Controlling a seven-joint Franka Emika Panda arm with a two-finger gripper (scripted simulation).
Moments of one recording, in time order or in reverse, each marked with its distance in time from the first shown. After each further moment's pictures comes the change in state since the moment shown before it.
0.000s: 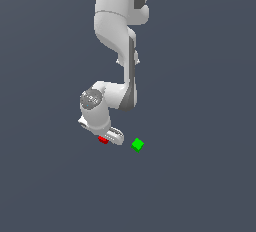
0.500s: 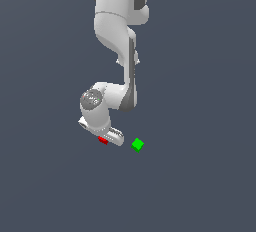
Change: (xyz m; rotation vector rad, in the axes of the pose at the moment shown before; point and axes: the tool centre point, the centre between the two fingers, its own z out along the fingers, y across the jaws) arm 0.001 -0.001 0.002 0.001 0.001 0.000
